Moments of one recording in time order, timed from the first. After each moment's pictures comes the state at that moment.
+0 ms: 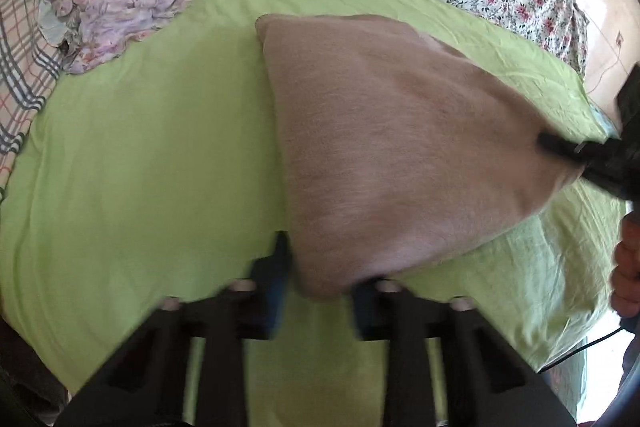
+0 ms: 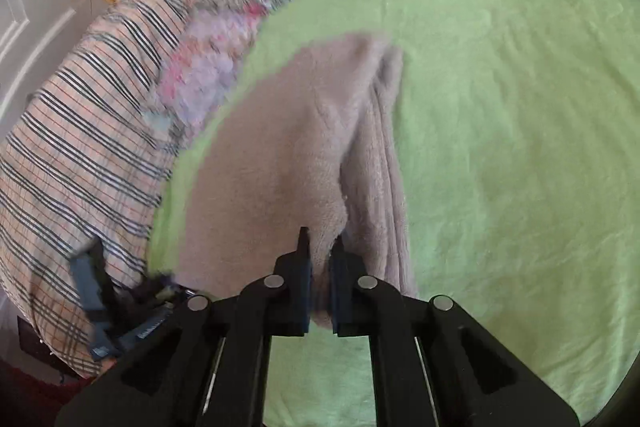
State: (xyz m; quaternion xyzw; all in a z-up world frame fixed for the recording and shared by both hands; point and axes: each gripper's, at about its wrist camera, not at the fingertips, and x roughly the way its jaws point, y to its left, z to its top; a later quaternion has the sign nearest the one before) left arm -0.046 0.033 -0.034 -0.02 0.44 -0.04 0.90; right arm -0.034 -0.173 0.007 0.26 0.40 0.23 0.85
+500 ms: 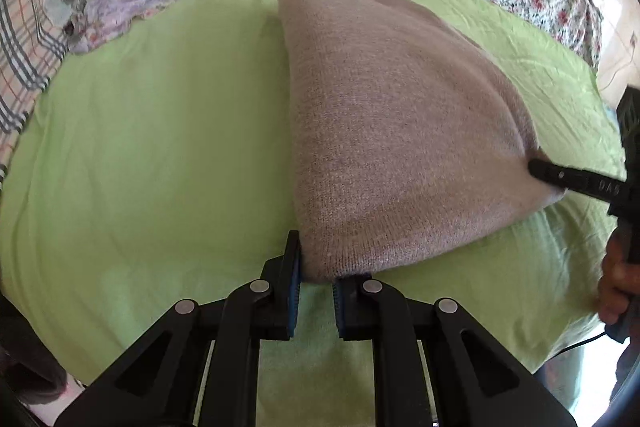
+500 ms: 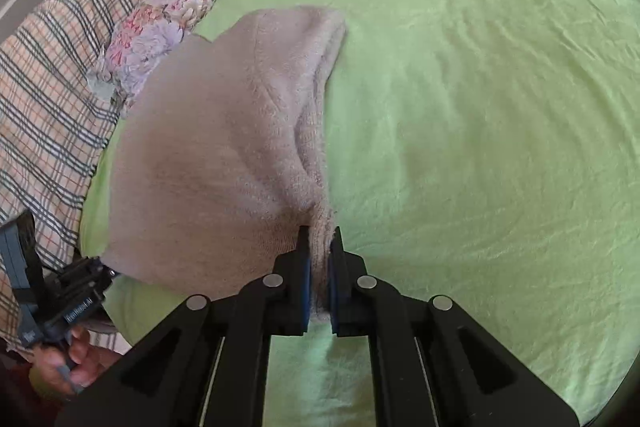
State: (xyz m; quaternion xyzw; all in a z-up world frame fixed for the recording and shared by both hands) left arm -0.042 0.033 -0.047 -0.04 0.48 -0.03 0.88; right arm -0.021 -0.172 -0.045 0.15 0.48 0.14 0.85
